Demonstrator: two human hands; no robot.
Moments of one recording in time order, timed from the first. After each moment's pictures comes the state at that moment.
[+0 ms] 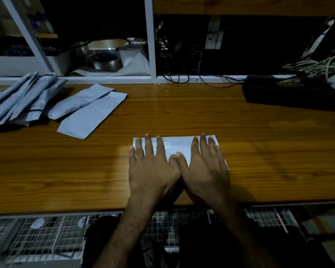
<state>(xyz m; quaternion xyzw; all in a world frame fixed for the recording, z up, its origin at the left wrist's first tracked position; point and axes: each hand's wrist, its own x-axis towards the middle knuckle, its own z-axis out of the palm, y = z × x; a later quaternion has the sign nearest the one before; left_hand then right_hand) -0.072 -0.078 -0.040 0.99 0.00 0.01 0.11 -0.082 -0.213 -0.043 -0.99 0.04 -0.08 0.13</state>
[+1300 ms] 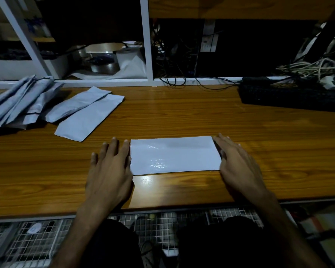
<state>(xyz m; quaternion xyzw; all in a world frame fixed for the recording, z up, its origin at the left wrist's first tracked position) -0.082 0.011 -0.035 0.99 -0.02 0.06 0.12 -0.077 -0.300 -0.032 -0.98 0.02 -0.08 0.20</state>
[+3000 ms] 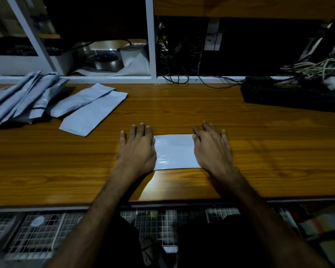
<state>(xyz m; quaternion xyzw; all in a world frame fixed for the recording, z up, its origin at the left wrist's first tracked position) -0.022 -0.036 -0.037 1.00 -0.06 0.02 0.06 -0.031 -0.250 -0.032 -0.98 0.01 -0.10 0.15</state>
